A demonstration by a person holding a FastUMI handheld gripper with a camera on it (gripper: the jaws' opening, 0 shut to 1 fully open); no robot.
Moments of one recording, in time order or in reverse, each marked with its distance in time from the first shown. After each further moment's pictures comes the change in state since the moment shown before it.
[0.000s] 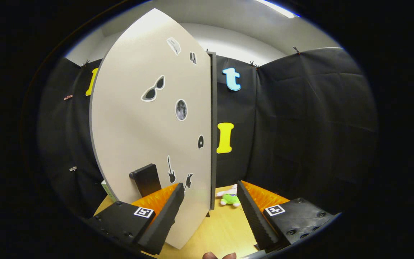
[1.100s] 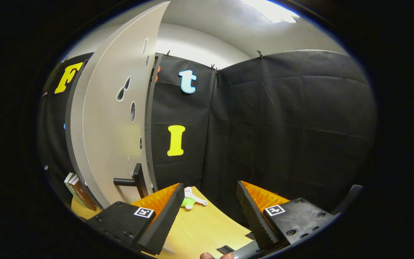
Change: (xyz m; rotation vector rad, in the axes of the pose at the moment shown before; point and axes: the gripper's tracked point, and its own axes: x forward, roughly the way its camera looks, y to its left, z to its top) arm -0.025 -0.168 0.011 -0.027 -0.038 -0.332
